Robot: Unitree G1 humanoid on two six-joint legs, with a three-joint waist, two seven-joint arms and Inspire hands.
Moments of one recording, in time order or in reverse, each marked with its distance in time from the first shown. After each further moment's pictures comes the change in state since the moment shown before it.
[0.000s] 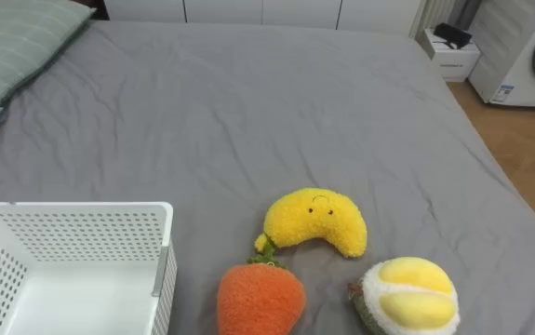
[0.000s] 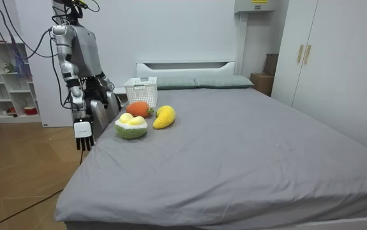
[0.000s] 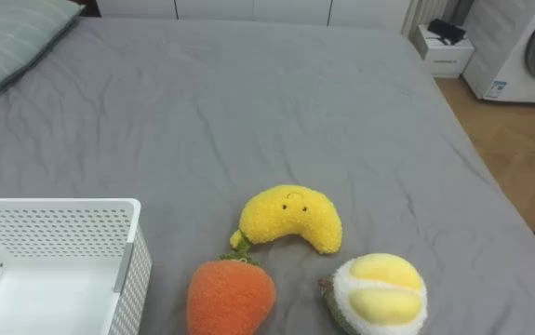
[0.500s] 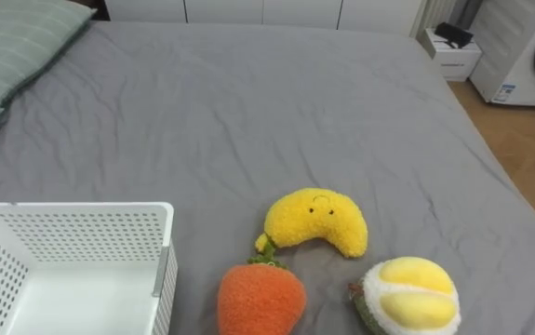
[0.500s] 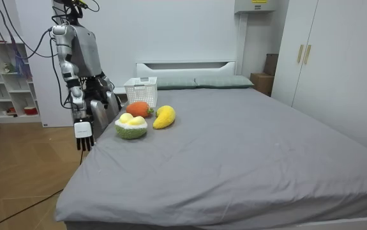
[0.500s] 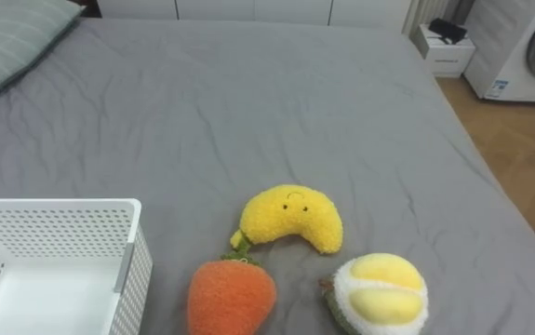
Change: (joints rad) left arm 0.002 -0.002 0.003 0.004 -0.006 0.002 0.022; right arm 0.001 0.001 -0.003 0.016 0.081 -0.001 -0.043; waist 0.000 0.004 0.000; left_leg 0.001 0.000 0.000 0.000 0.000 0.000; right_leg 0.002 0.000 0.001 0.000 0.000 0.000
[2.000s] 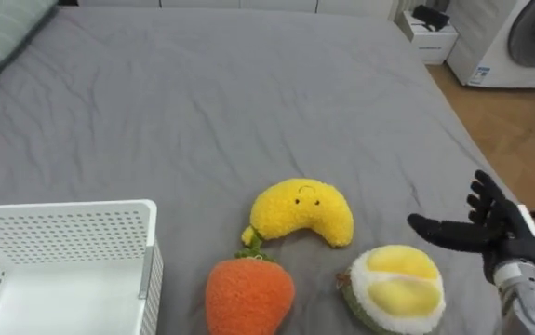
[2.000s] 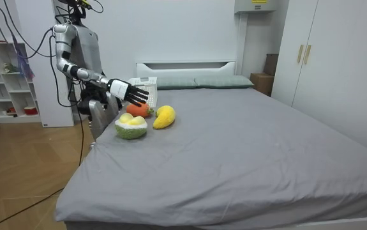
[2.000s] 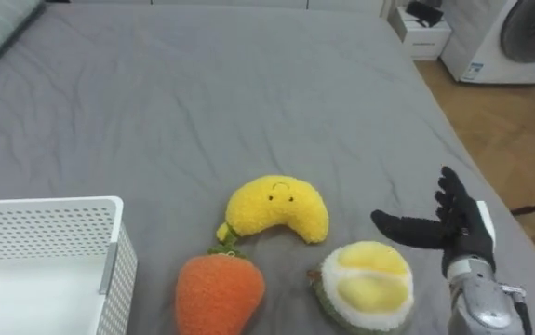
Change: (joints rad) left arm 0.040 0.022 0.106 -0.001 0.019 -0.097 0.058; right arm -0.010 -0.114 -0.188 -1.026 0.299 -0.136 -0.048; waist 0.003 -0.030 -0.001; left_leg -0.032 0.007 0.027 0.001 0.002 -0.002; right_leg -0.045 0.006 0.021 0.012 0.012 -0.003
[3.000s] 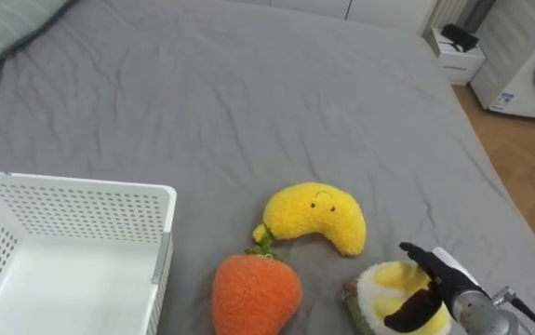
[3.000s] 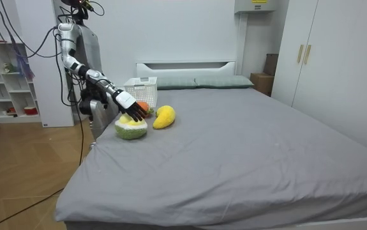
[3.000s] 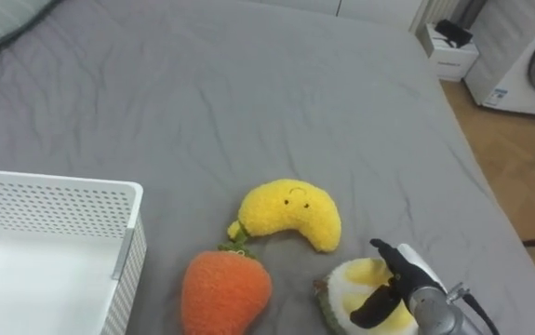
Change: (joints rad) left arm -0.060 0.011 -0.061 -0.021 -0.001 0.045 -0.005; right arm -0.041 0.000 0.156 0.221 -0.632 0.096 0.221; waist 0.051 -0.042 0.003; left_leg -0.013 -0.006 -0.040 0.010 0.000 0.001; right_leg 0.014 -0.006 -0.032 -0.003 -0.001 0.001
